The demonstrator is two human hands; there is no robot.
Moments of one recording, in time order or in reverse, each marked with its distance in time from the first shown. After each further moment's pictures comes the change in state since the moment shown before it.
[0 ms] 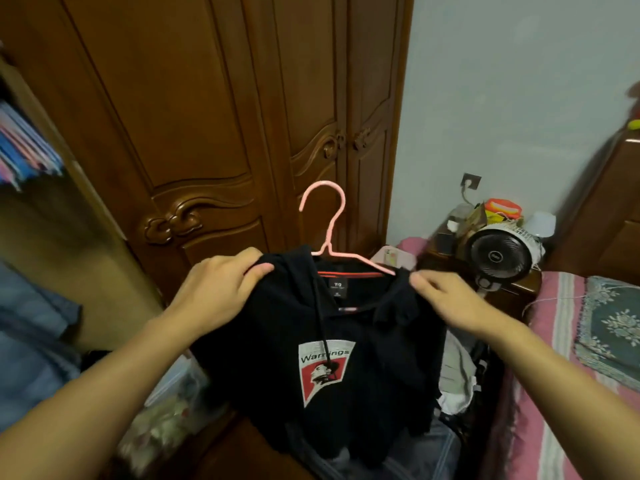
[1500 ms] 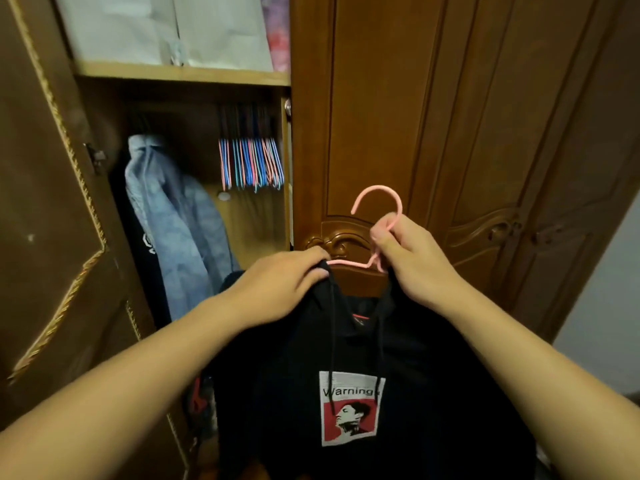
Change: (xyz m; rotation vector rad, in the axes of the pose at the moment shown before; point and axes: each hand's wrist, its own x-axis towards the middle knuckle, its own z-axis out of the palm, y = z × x) left_hand -0.046 0.019 -0.110 0.153 0.006 -0.341; right_hand 0.093 -0.253 0.038 0.479 -0.268 -0.723
